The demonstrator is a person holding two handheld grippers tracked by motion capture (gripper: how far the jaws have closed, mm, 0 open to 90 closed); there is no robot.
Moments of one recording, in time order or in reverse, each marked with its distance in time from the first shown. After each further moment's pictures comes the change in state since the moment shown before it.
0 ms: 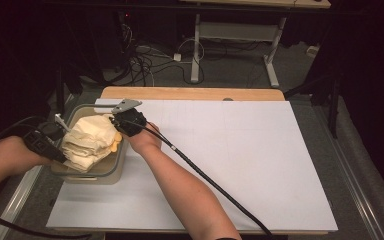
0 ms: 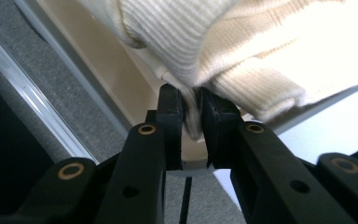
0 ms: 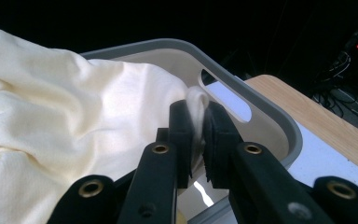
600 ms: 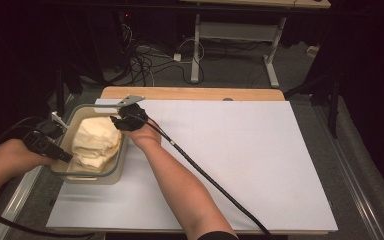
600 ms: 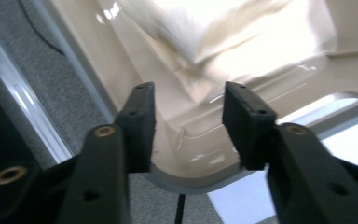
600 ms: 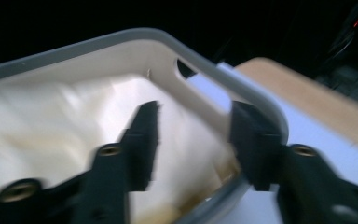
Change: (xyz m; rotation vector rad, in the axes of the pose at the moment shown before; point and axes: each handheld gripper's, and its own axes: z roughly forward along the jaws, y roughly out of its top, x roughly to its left) left arm 0.005 -0.004 0.003 -0.079 -0.009 -0.111; right arm -0.026 -0.010 0.022 0.024 0.009 0.136
